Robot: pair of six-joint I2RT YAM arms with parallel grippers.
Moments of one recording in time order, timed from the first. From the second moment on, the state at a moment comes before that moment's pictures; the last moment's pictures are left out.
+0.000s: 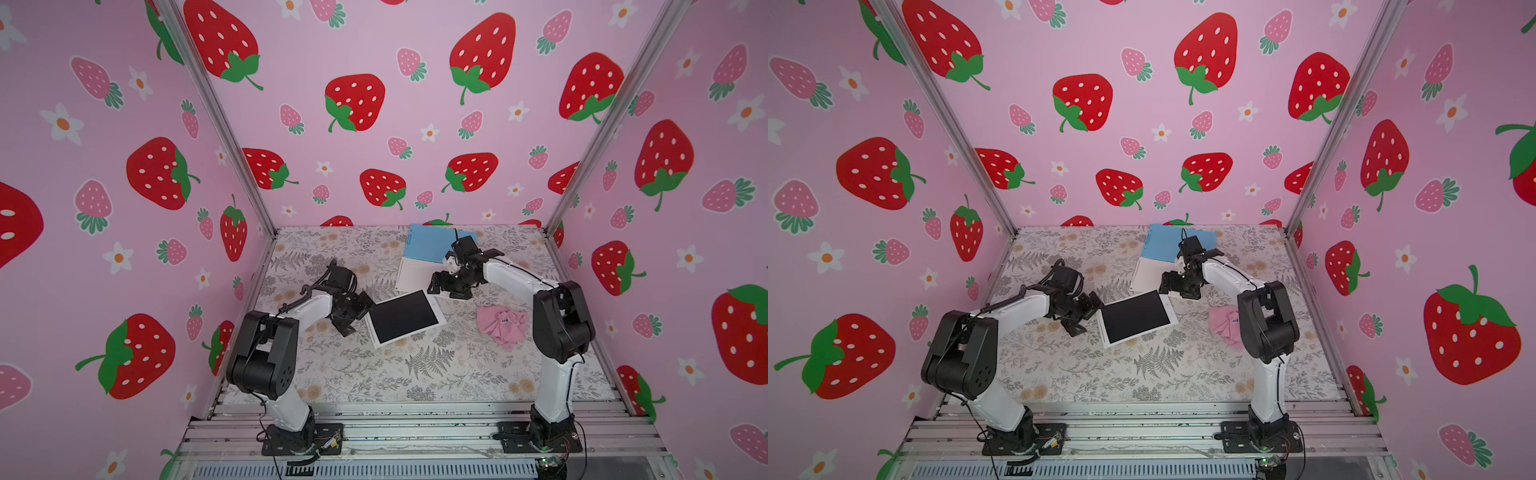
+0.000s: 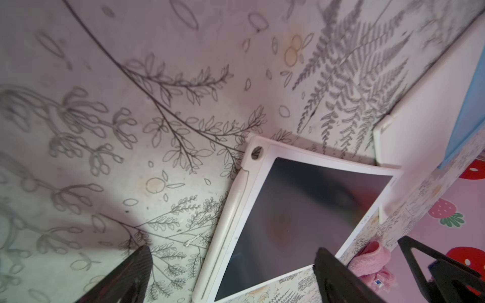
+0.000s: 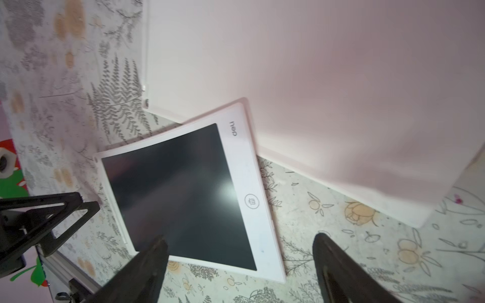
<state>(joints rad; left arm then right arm) -0.23 1.70 0.98 -0.51 0.34 -0.98 0.43 2.03 1.58 -0.80 -0.29 0.42</state>
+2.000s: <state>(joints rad) -0.23 1.90 1.20 -0.59 0.51 -1.00 0.35 2.09 1.61 -0.87 -1.02 0.28</state>
